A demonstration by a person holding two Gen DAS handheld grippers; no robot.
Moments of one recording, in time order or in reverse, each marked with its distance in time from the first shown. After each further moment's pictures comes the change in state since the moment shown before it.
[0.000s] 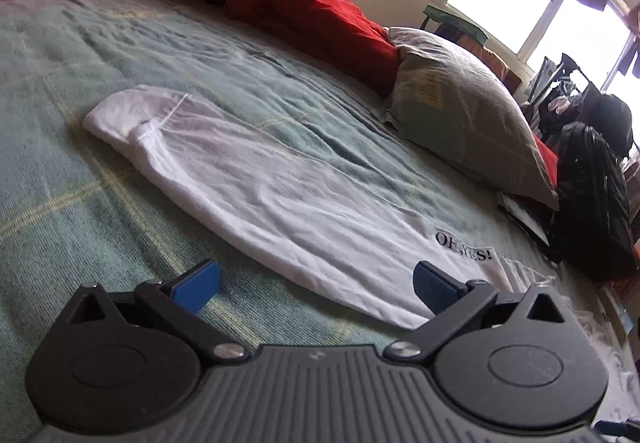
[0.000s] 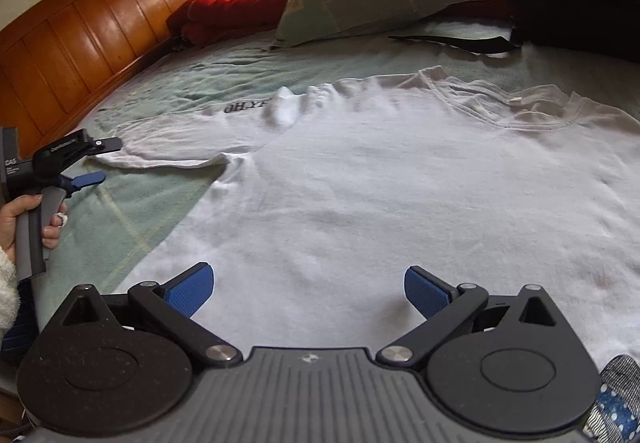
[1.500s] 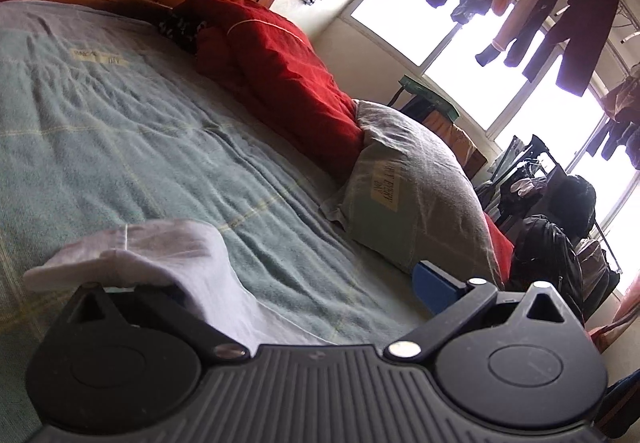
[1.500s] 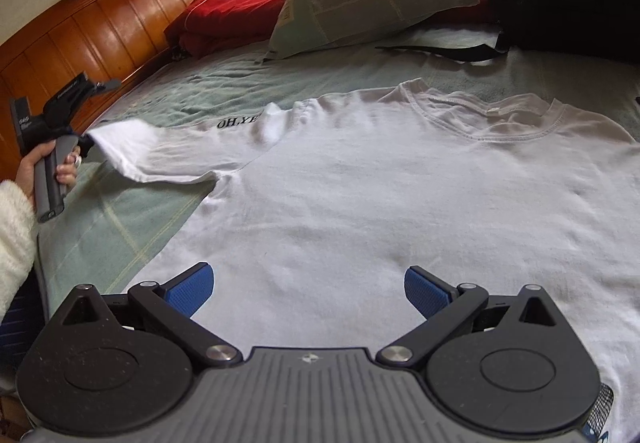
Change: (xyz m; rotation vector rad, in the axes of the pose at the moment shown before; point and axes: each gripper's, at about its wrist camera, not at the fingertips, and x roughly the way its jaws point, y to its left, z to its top) left arm 0.011 -0.036 0.076 -0.081 -0.162 -0.127; right arm -0.027 -0.020 0.007 0.018 -0.001 0.034
